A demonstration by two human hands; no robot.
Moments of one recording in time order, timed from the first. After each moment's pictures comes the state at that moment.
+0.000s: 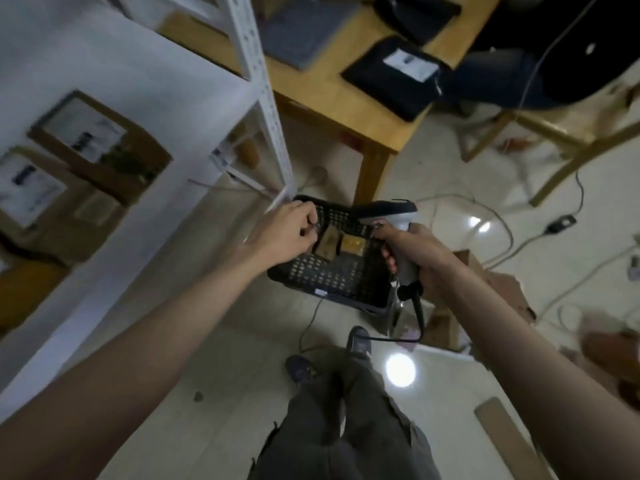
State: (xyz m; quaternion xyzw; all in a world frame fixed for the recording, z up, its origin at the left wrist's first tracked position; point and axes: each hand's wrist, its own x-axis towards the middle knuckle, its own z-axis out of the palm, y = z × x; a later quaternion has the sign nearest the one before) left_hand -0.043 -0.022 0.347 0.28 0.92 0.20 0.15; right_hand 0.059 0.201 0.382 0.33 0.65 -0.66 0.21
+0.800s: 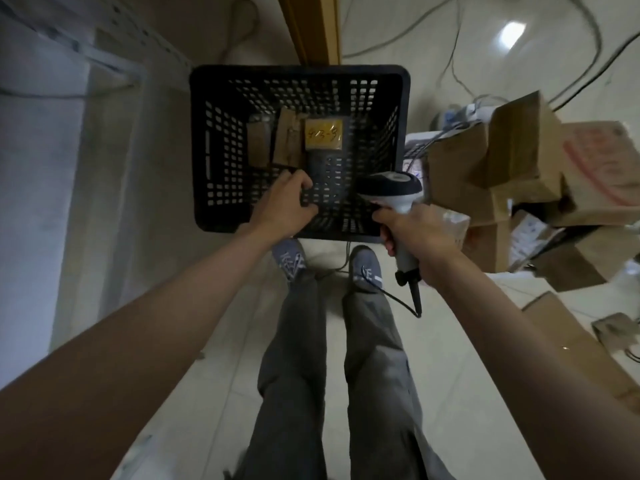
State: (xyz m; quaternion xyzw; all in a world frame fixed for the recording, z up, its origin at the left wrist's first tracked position) left_hand -0.045 0.100 -0.045 0.18 0.89 0.12 0.39; right_hand 0.086 0.277 0.006 0.50 0.55 -0.64 0.22
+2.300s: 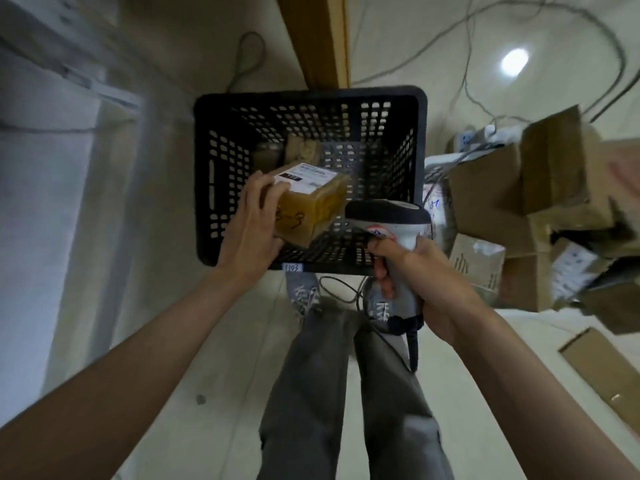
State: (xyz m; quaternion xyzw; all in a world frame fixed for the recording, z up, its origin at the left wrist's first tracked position) left_hand -0.070 0.038 -0.095 0.35 0.92 0.10 0.16; right_hand 0.080 0.251 -0.018 0.45 0.46 -0.75 0.18
